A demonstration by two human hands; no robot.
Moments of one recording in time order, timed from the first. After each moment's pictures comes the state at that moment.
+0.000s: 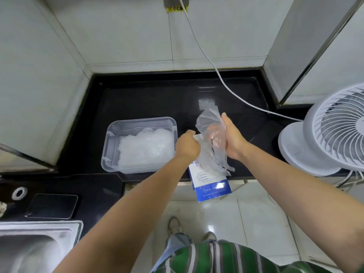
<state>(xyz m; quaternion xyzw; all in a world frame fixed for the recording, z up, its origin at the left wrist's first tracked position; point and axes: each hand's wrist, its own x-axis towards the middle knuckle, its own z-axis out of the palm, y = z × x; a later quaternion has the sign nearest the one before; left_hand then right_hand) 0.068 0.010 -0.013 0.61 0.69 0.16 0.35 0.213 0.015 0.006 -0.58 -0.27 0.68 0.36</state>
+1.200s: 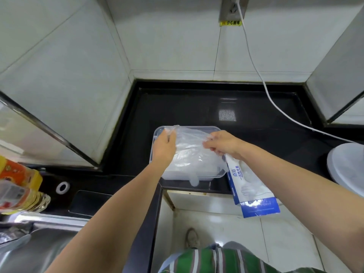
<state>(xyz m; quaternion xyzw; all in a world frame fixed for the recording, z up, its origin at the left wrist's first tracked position) -0.131 0.022 -0.011 0.46 0.72 0.37 0.37 0.070 0.051 0.019 -0.58 -0.58 0.56 0.12</state>
